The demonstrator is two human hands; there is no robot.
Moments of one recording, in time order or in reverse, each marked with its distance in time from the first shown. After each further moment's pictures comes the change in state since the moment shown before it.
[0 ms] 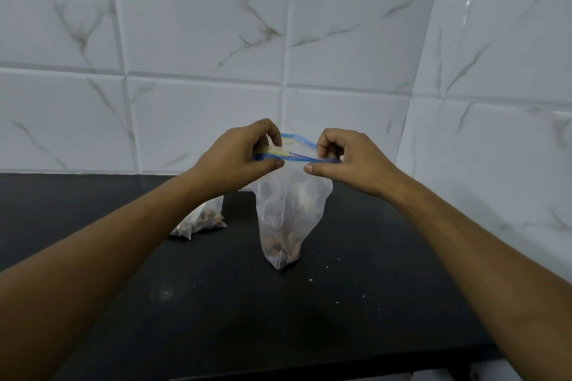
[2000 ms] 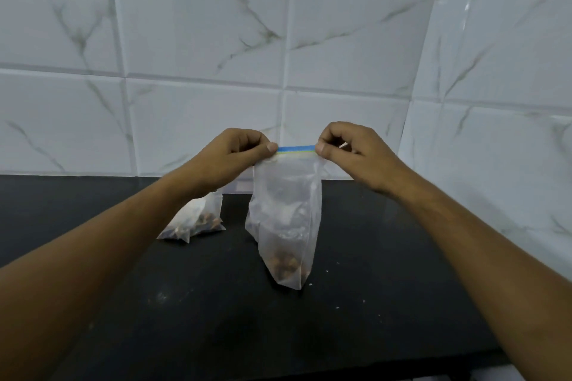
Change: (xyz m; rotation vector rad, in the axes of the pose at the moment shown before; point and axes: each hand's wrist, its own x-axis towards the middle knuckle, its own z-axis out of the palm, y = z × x) left_hand -0.002 -0.009 -0.010 -0.415 -0.096 -0.186; right_hand -0.002 -0.015 -0.013 0.025 0.053 -0.053
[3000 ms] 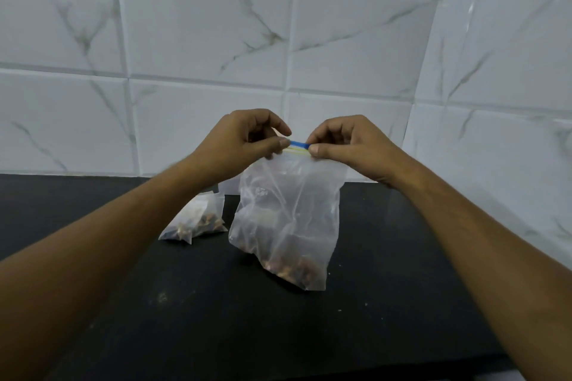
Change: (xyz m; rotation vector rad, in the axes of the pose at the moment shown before) left_hand 0.007 0.023 0.000 0.094 0.136 0.154; right_hand 0.015 -0.008 -0.006 0.228 -0.124 0.063
